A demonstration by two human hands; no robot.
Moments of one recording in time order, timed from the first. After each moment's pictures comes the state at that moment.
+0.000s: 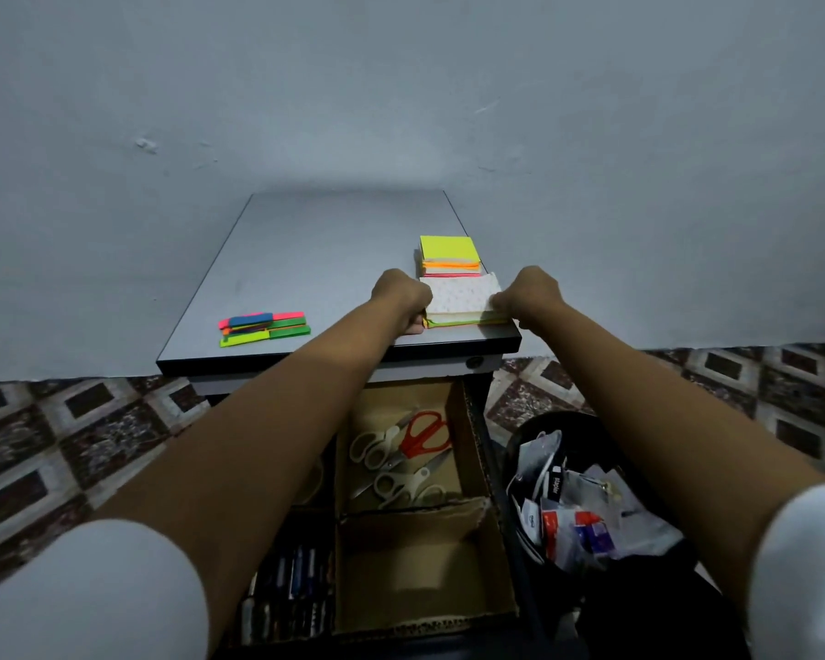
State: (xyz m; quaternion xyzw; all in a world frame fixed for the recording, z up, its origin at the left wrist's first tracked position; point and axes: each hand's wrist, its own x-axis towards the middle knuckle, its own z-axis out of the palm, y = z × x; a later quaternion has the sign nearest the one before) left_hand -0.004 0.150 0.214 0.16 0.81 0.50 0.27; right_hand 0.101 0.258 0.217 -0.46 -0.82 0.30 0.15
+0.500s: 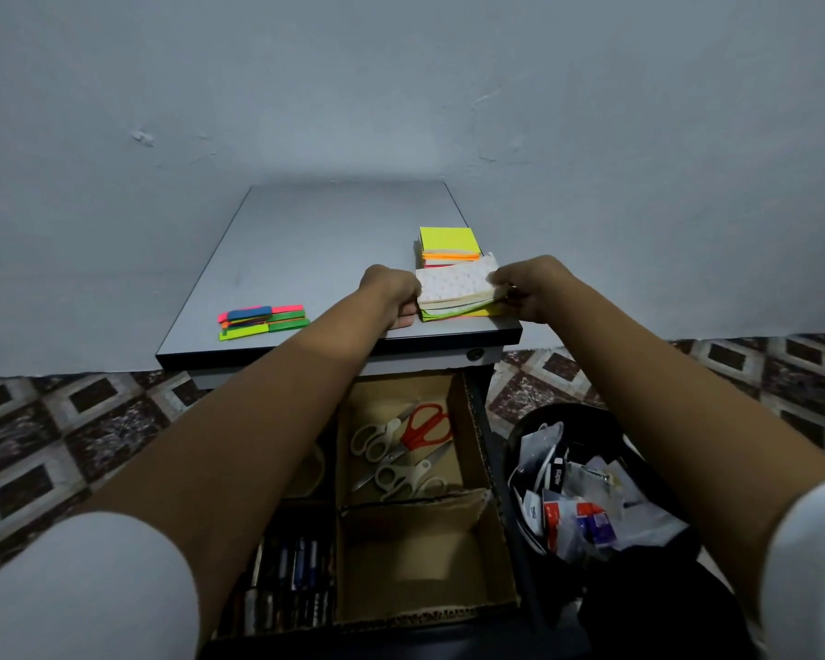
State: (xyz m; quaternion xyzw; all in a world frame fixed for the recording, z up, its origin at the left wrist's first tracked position) left_hand -0.008 0.141 0.215 0.12 0.77 0.54 0.30; right_hand 0.099 0.256 0.225 -0.46 -0.60 0.62 0.18
